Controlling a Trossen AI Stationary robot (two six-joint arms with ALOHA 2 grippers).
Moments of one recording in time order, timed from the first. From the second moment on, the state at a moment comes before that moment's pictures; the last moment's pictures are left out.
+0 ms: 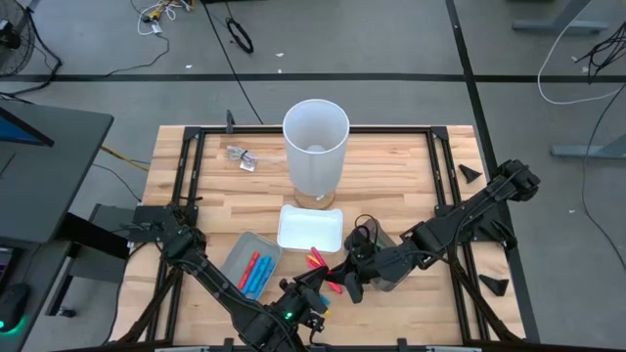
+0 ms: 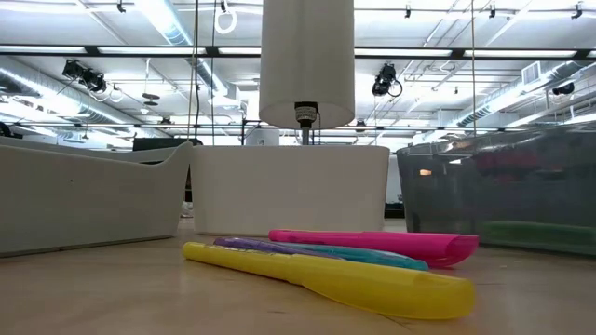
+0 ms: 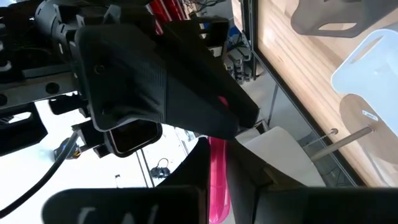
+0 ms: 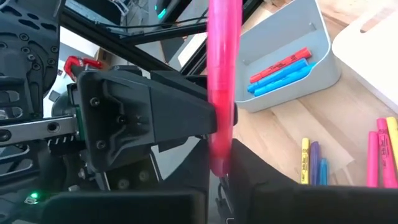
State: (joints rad) left arm -0.72 2.31 2.26 -1.21 -1.47 0.72; right arm 0.56 1.54 1.24 -0.14 0.32 1.12
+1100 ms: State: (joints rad) left arm -0.80 2.31 2.26 -1.19 -1.29 0.36; right arm 0.59 1.50 1.24 -0.42 0.38 1.20
